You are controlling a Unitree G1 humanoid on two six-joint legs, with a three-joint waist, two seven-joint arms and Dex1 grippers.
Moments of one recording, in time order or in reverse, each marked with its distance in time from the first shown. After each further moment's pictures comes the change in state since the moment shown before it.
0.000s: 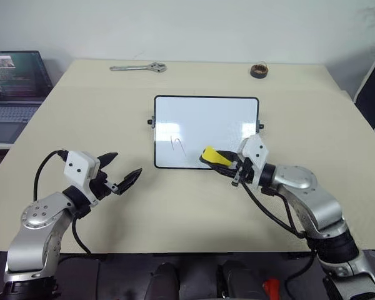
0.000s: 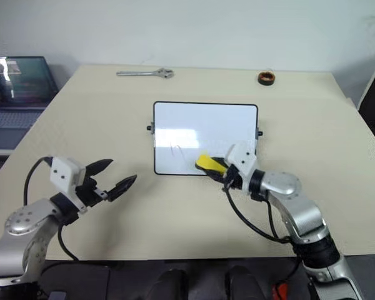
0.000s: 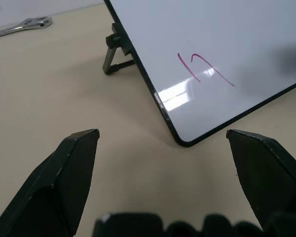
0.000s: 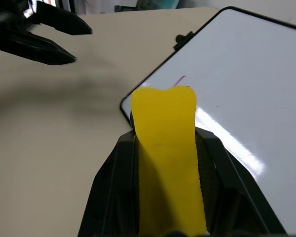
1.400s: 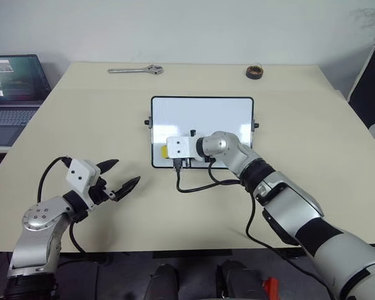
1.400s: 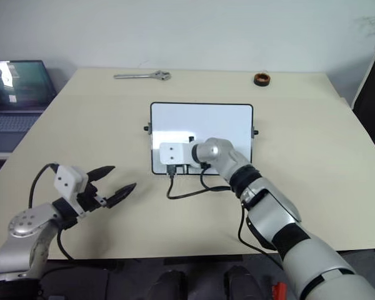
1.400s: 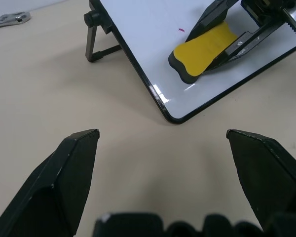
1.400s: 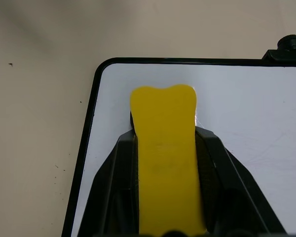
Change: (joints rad) left arm -0.020 0.017 -0.041 0.191 0.048 -0.188 -0.108; right arm -0.682 0.369 0.279 1.252 -0.558 -0.643 -0.030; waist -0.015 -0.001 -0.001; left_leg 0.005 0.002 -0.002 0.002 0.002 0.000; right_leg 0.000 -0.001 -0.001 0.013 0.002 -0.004
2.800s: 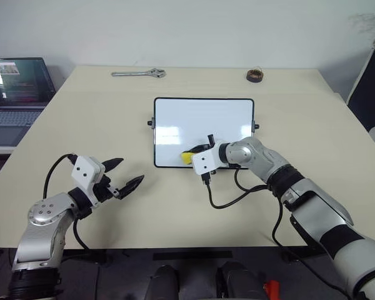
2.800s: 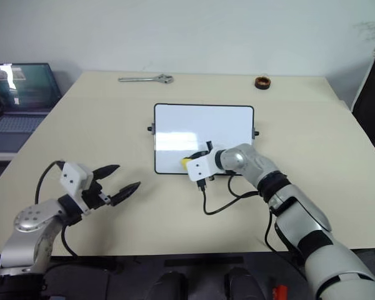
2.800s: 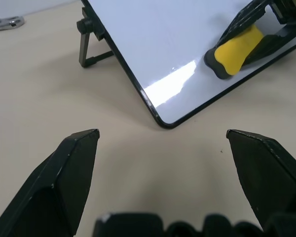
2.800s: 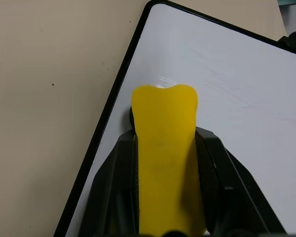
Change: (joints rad) left arm -0.042 0.000 -0.028 0.052 0.000 -0.003 -0.027; right arm 0.129 -0.242 0.086 -0.191 -0.132 -0.227 -0.038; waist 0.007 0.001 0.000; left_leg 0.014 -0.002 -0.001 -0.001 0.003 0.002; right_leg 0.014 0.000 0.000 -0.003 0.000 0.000
